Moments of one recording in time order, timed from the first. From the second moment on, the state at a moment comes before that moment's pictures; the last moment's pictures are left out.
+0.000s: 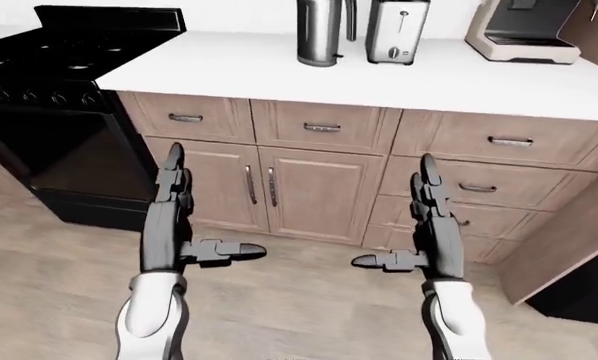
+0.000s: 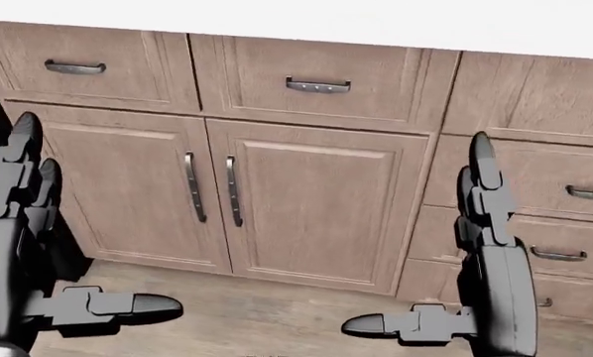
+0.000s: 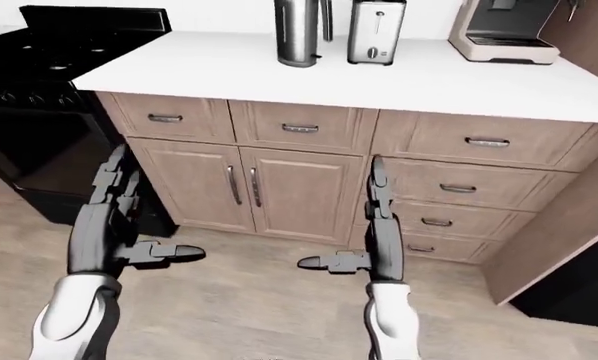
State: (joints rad) left arm -0.03 0.05 0.10 -0.66 0.10 0.54 -0.06; right arm 0.06 -0.01 -0.02 -0.29 -0.11 -0.04 -0.03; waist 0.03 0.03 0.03
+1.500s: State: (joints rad) left arm -0.04 0.05 0.09 -0.67 0.09 0.54 -0.07; right arm 0.06 -0.01 -0.03 -0.30 -0.13 -0.09 -0.03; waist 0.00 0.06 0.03
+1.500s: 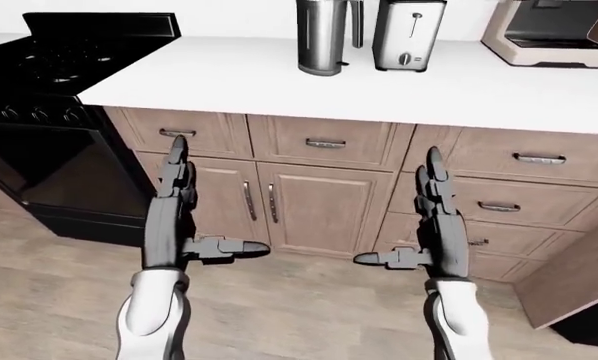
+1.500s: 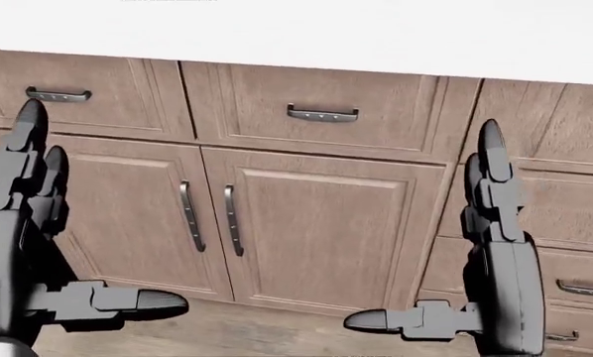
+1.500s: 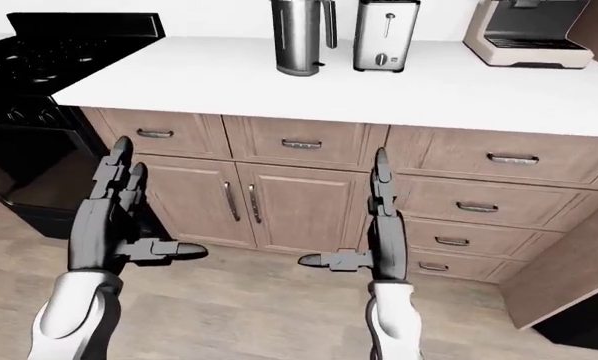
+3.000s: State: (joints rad) left arm -0.05 0.04 0.10 -0.75 0.07 0.56 -0.06; right arm 0.07 -0.01 -0.02 -0.38 -0.15 -0.05 -0.03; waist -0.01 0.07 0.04
